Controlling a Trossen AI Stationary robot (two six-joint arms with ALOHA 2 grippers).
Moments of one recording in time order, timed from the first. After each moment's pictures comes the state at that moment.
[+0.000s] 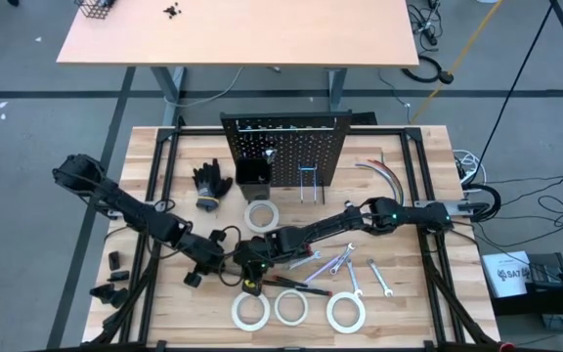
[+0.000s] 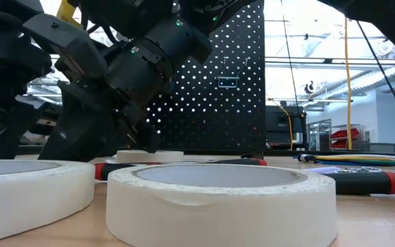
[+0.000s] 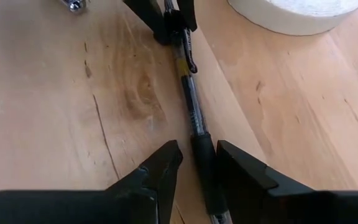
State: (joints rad) left arm -0.46 1.32 0.32 0.01 0.09 -0.09; right arm 0.21 2.50 1.99 -0.41 -0.19 0.52
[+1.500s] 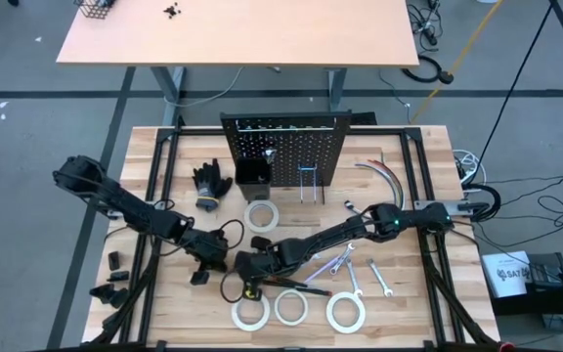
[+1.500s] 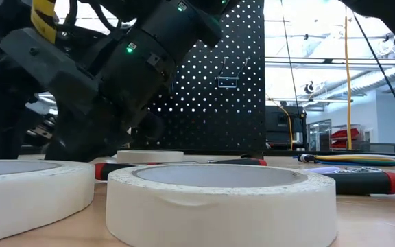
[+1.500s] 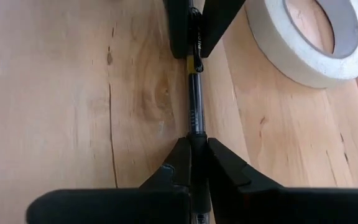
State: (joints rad) left arm -0.40 1.32 0.32 0.13 0.19 -0.36; right arm 0.28 2.51 1.99 -0.45 0.11 0.45
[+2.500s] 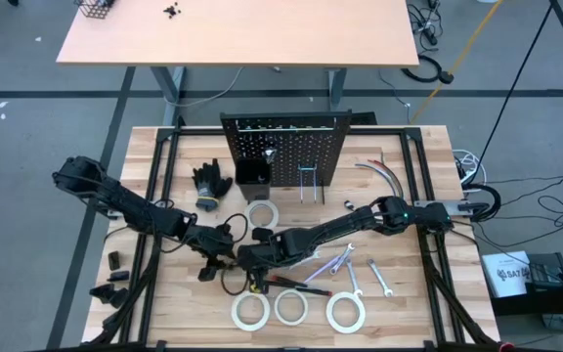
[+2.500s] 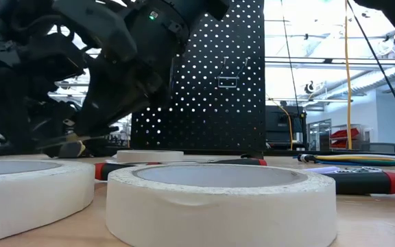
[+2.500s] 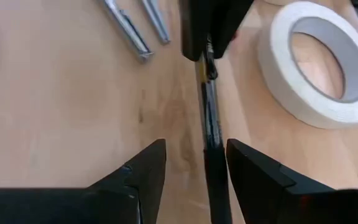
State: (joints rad) left arm -0.35 1.31 0.37 0.12 0.13 -0.28; right arm 0.25 2.39 1.99 -0.53 0.05 0.30
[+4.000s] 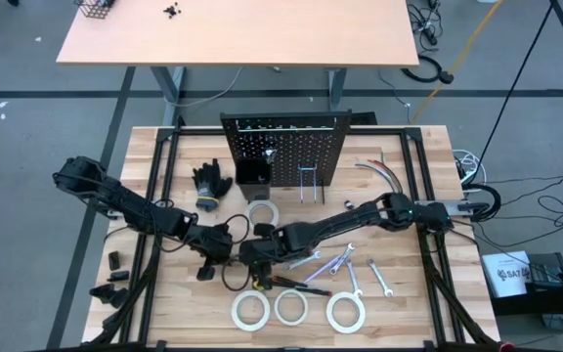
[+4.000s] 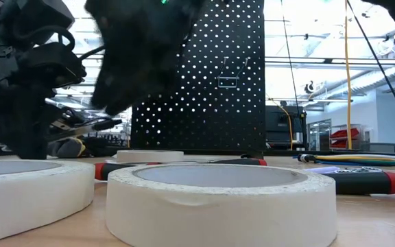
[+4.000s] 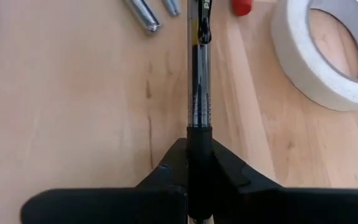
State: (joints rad) left arm -0.34 1.32 0.37 0.06 0.15 -0.28; right arm 0.23 2.31 1.99 -0.65 0.05 0.26
